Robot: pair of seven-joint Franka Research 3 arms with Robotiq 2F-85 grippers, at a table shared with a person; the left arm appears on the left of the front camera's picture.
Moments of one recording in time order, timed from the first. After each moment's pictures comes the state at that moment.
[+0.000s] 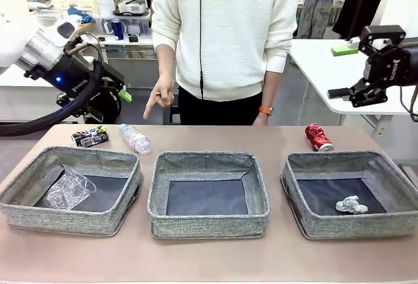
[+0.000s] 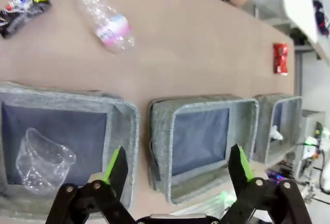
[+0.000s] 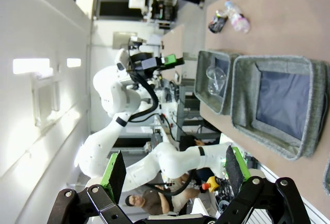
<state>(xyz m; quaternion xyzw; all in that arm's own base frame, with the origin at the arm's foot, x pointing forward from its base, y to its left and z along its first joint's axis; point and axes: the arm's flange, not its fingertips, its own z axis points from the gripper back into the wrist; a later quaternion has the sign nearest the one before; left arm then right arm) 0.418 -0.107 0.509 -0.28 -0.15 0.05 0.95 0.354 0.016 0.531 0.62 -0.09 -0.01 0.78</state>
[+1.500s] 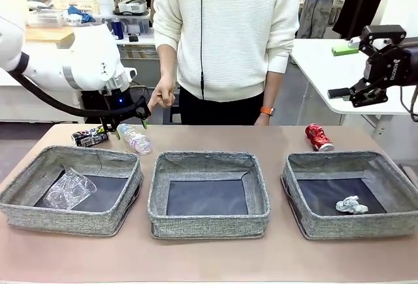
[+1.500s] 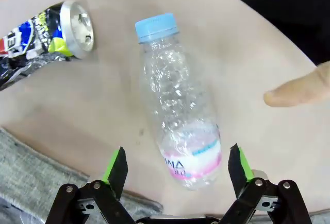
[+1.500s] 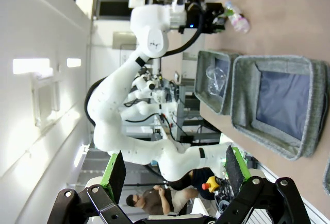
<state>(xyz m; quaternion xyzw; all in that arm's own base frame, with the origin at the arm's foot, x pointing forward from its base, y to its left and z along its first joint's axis) 0.615 -0.142 0.355 -0.07 -0.04 0.23 0.97 0.354 0.016 0.531 0.62 -0.09 -0.01 0.78</state>
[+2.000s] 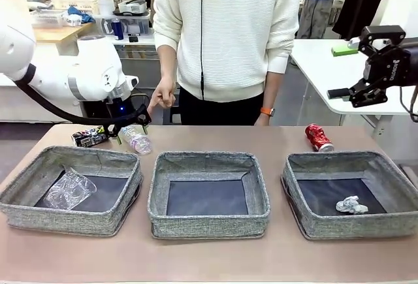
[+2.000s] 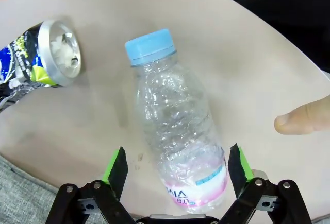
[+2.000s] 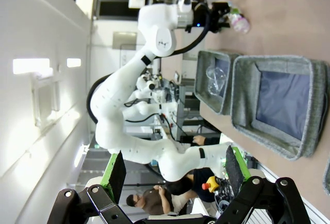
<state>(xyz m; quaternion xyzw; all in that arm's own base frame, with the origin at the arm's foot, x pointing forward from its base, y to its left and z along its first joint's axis) 0.622 -0.142 0.333 -0.07 -0.05 0.20 0.97 0.354 0.016 0.531 0.62 -0.09 -0.01 0.78</state>
